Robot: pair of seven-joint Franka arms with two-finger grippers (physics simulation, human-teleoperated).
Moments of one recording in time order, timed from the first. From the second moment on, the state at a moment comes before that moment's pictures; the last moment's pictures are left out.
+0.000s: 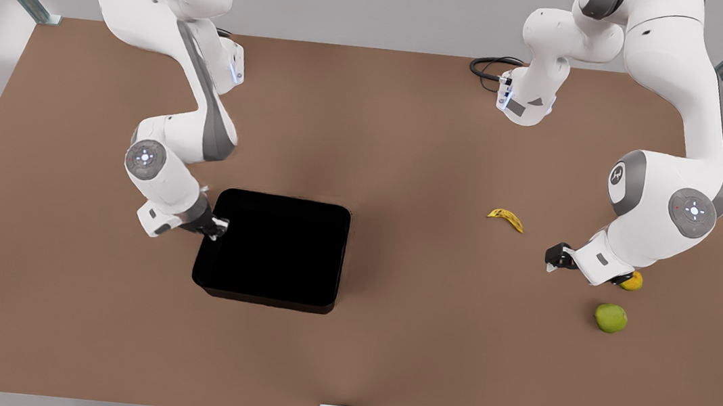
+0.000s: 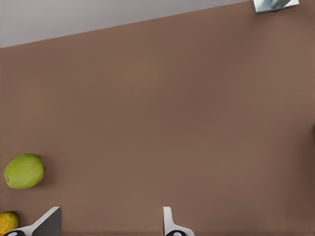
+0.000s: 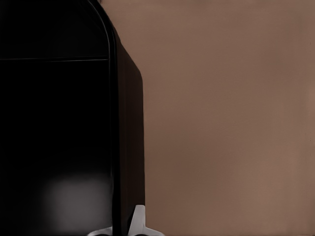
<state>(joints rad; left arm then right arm) -0.18 0.29 0.09 -1.55 -0.07 1.89 0.14 0.22 0.28 0.03 -1.83 0.05 2.20 0.31</state>
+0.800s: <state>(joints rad) -0.18 0.29 0.09 -1.55 -0.06 1.89 0.15 0.05 0.79 -0.39 -1.33 0.35 1.89 -0.56</state>
